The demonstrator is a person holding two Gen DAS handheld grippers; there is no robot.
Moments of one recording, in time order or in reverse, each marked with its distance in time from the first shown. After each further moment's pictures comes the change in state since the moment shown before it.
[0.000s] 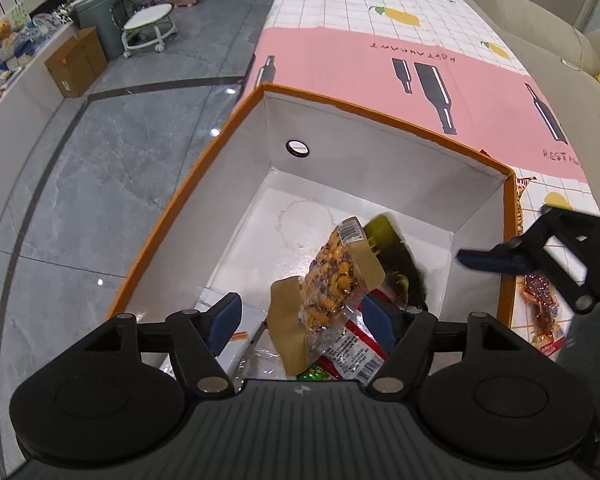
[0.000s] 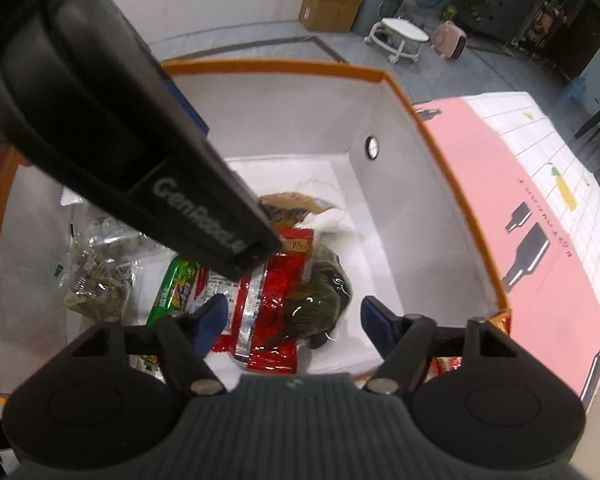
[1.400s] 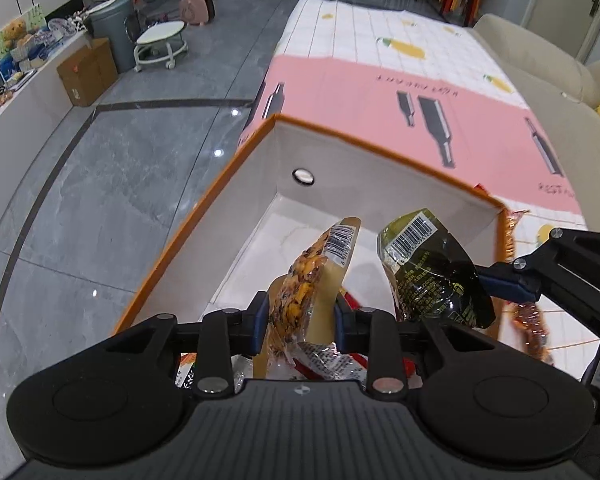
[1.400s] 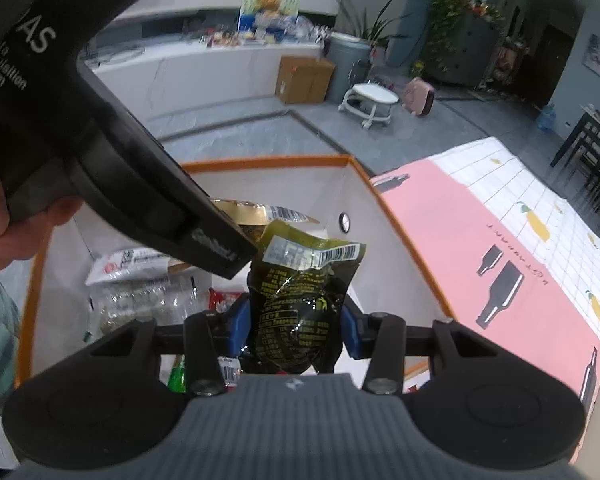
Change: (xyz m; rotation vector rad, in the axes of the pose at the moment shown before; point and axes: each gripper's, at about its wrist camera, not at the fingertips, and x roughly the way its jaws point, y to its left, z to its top) left arm -0.005 0.005 0.000 -0.058 -0.073 -0.016; right arm -0.039 0.006 -0.012 0.070 -0.210 -0.032
